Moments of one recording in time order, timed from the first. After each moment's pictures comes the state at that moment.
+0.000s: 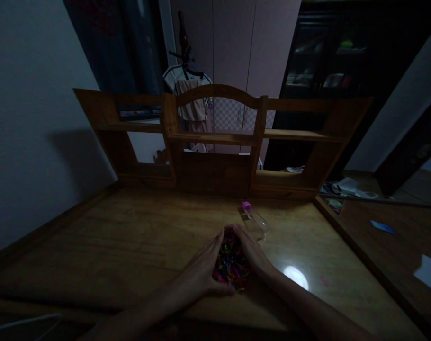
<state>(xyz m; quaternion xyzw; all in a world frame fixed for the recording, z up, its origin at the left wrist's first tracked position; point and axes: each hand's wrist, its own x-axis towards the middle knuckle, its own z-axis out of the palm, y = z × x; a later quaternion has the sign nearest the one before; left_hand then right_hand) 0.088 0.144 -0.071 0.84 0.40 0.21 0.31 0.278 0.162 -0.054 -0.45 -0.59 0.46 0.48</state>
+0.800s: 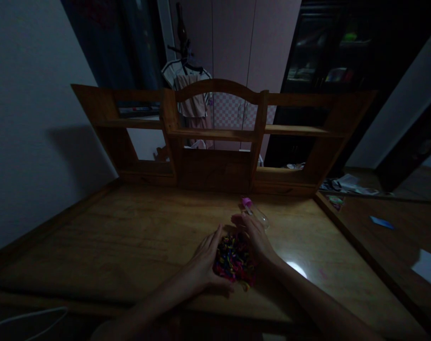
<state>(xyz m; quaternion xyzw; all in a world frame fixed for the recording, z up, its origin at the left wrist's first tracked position) 0.089 0.140 -0.068 0.81 0.43 0.23 0.34 0.287 0.173 -0.057 -0.45 -0.50 0.50 0.55</state>
